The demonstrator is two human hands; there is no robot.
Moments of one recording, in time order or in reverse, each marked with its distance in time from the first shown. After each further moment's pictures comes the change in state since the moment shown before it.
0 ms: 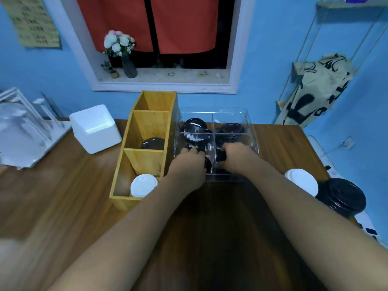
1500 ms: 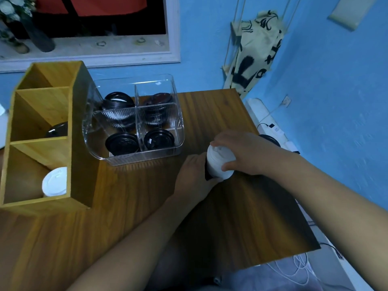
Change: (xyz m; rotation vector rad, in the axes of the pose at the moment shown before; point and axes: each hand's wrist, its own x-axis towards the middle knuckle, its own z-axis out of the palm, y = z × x) left_hand -0.019 0.167 0.137 -0.659 0.125 0.237; right_hand -0.138 0.154 -0.027 -0.076 -0.044 -0.187
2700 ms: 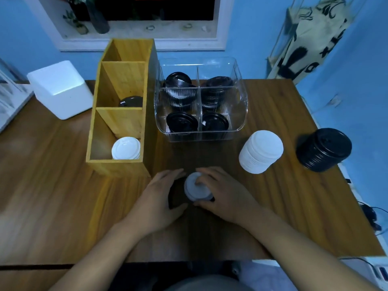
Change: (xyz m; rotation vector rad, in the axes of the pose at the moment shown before) left_hand -0.158 -0.094 -0.168 0.163 -0.140 -0.155; right_hand 0.026 -0.157 0.145 0.309 0.154 -0.261
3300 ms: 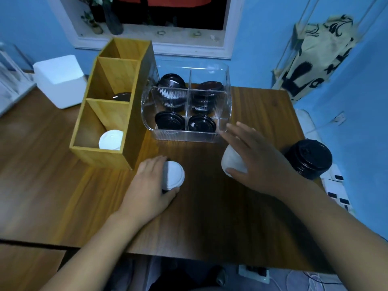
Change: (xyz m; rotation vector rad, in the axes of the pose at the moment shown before) left_hand 0.019 0.054 0.024 0.221 0.243 -0.153; right_hand -0.026 0.073 -0.121 -0.417 0.111 -0.081
